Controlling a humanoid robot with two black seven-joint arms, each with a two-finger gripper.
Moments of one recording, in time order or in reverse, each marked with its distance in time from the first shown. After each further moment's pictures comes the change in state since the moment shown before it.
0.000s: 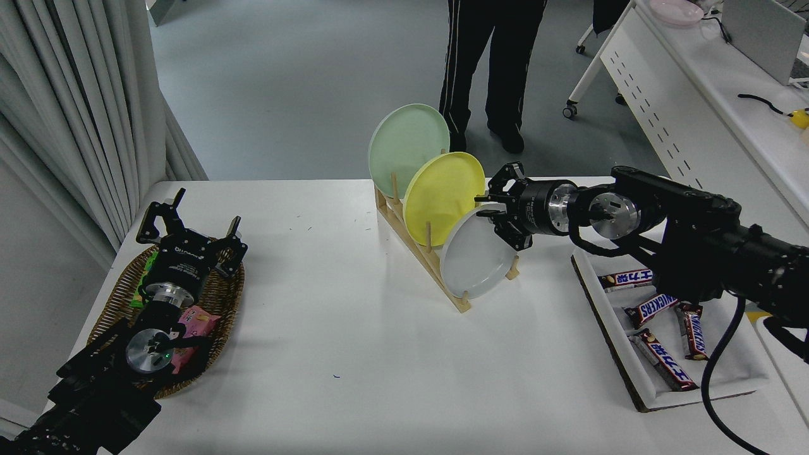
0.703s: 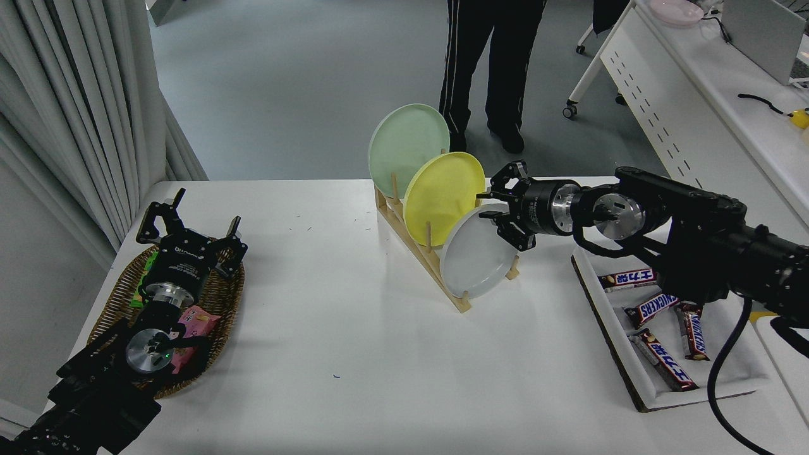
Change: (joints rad) left arm 0.000 0.000 0.000 0.000 0.000 0.000 0.000; right arm -0.001 -0.013 -0.012 0.013 -0.003 0.000 0.017
